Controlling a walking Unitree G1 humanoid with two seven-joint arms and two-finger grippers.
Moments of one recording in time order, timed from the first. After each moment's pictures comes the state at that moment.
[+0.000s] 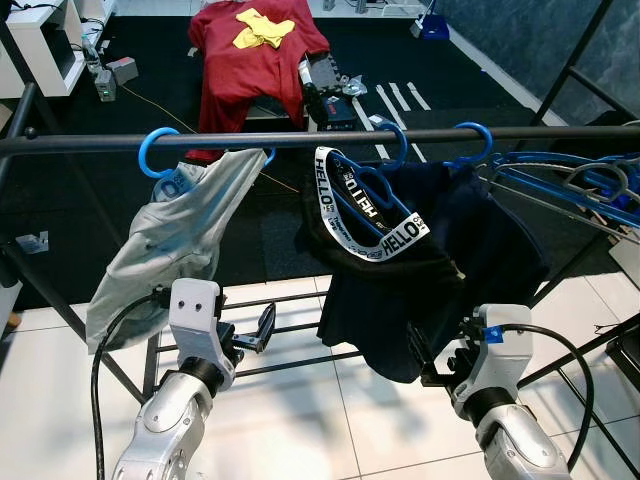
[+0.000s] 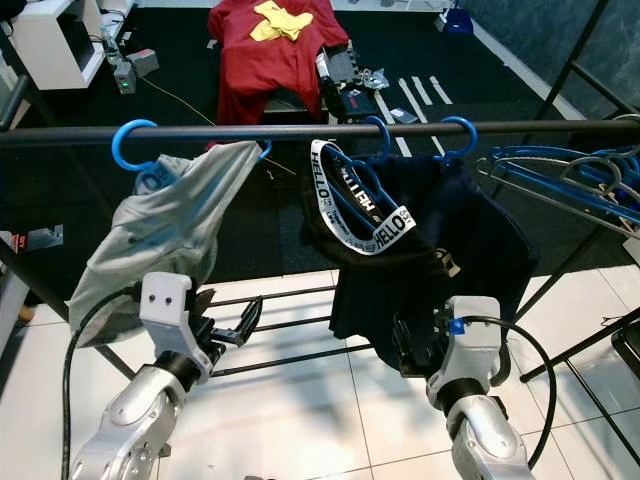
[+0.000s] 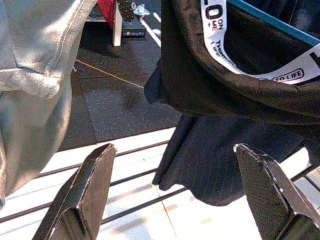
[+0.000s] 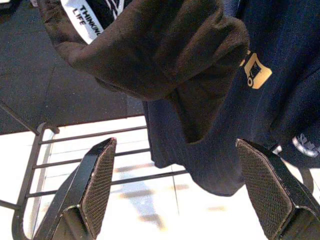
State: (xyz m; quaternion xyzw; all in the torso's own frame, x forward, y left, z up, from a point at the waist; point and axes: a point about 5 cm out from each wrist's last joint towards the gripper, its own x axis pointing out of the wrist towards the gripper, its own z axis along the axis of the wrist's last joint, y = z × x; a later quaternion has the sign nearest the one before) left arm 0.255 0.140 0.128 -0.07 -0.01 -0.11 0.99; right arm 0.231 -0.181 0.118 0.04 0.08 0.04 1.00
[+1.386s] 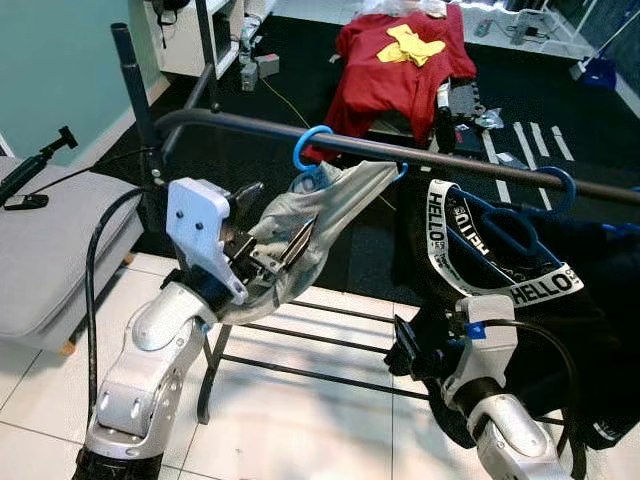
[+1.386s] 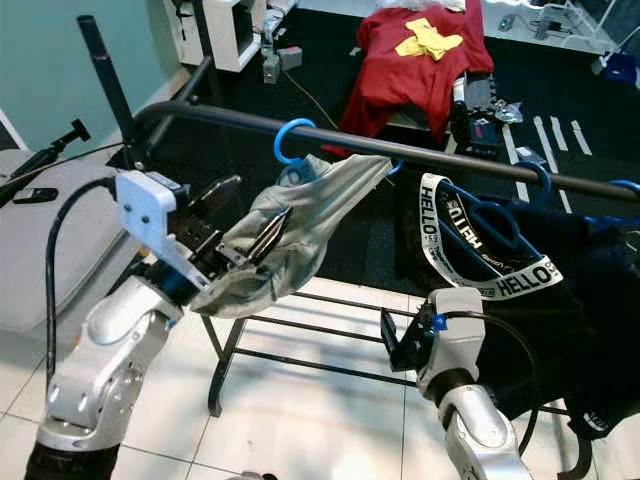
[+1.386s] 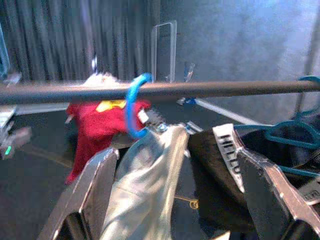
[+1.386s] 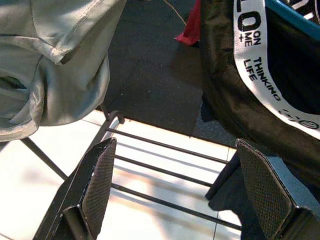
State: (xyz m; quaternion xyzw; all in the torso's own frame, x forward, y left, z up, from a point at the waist) left arm 0.274 0.116 0.247 0.04 -0.23 -0.29 0.93; right arm 0.238 -0.174 0.123 0.00 0.06 0.08 1.00
